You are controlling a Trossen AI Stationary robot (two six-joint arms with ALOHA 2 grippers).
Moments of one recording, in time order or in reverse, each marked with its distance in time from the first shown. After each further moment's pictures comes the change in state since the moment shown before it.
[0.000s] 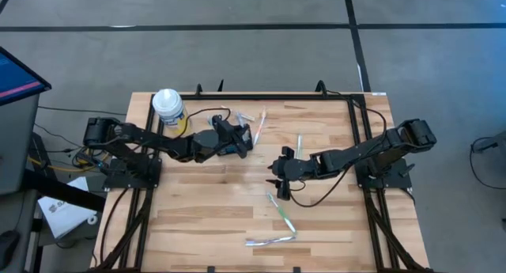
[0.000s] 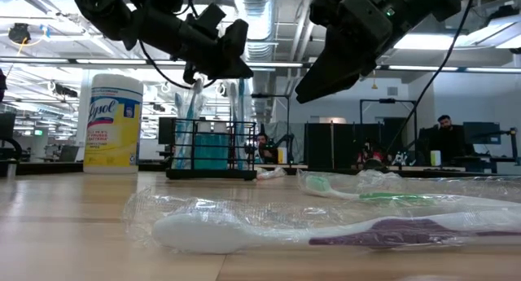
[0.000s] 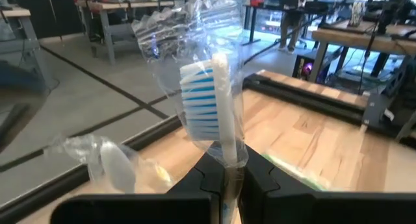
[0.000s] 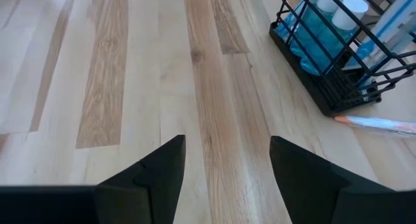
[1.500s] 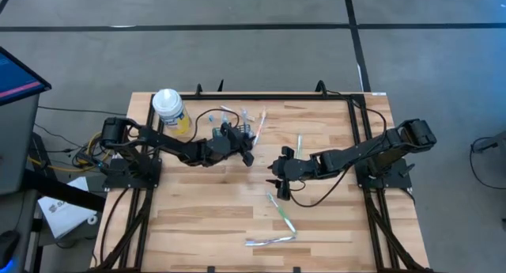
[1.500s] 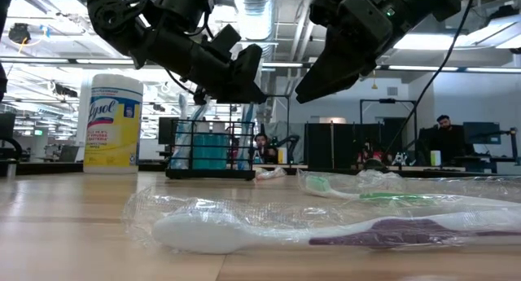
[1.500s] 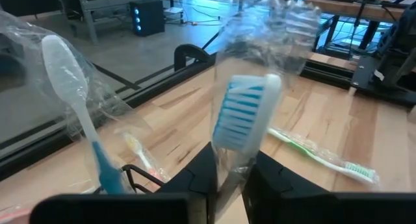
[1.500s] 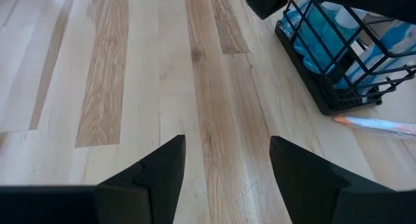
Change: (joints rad) left arm -0.030 0.164 0.041 0.016 0.055 -0.048; right arm 0.000 0.000 0.000 -0.001 0.000 -0.007
